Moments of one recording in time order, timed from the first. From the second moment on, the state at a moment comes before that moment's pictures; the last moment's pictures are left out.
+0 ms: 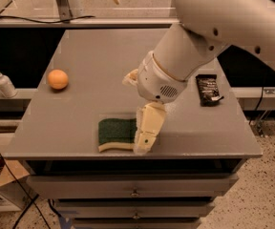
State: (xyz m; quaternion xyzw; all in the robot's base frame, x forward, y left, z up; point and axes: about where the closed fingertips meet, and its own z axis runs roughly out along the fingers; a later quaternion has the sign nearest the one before) arm 0.441 0.007 0.882 -0.73 0.63 0.19 0.20
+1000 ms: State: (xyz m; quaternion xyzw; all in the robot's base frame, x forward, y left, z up) arm 0.454 0.035 0.821 -0.71 0.64 0.24 0.17
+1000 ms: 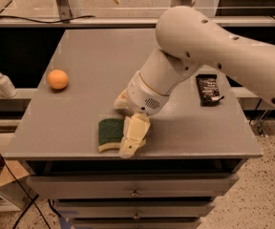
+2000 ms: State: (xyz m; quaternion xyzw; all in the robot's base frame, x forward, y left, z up) arm 0.466 0.023 0.847 -0.71 0.63 0.23 0.20
